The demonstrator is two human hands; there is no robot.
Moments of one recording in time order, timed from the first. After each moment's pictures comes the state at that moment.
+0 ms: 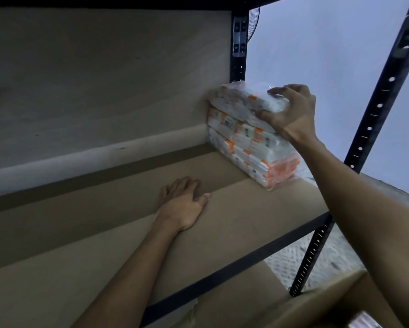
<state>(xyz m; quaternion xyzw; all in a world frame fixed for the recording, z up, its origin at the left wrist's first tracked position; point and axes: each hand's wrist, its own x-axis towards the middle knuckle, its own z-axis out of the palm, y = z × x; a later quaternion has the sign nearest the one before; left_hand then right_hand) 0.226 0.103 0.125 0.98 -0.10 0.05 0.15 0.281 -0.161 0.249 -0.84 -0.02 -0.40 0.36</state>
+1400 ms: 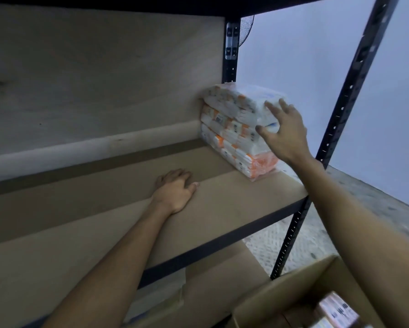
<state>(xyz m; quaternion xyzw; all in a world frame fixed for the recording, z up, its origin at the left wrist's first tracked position) 0.218 0.103 0.130 0.98 -0.10 0.04 0.15 0.215 -0.168 0.233 -0.91 -0.01 -0.32 0.27</state>
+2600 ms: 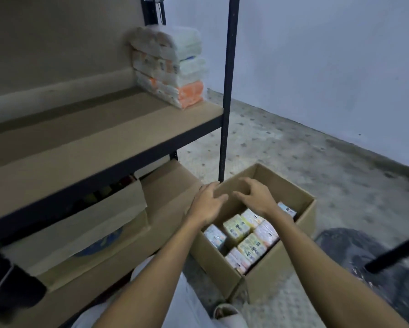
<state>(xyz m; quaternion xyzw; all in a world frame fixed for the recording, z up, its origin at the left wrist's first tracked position) -0.044 -0.046 0.033 0.87 -0.16 -0.17 0.43 -0.079 -0.211 0.020 -0.93 0.13 -0.05 0.34</state>
